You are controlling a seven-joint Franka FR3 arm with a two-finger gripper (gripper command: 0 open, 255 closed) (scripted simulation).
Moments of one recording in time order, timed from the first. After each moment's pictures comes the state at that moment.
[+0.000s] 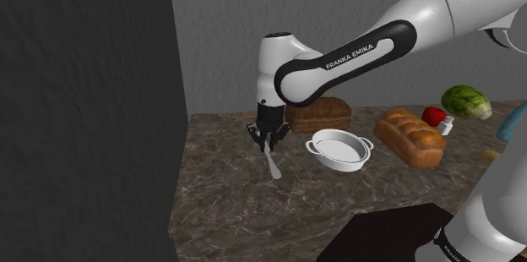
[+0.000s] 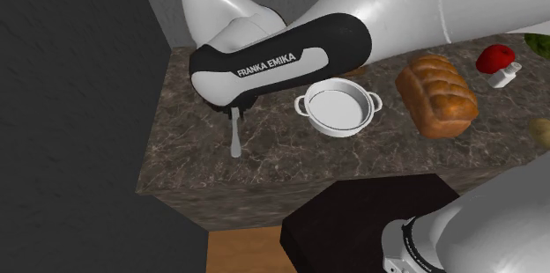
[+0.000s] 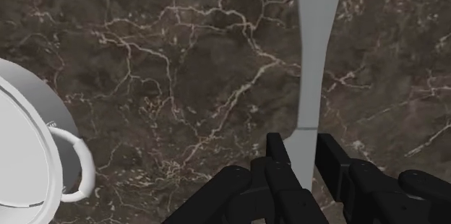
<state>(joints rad) 0.00 0.11 0.43 -2.08 -0.05 2.18 0.91</state>
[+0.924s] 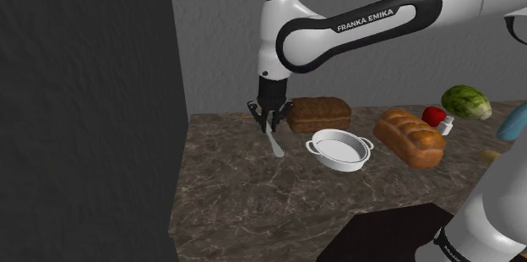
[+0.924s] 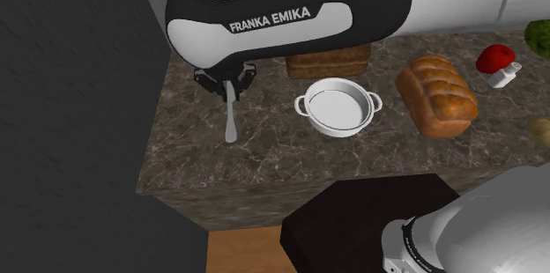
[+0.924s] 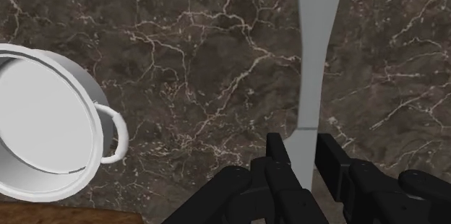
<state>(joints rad) 0.00 0.04 0.43 -1.97 -0.01 2.00 0.88</state>
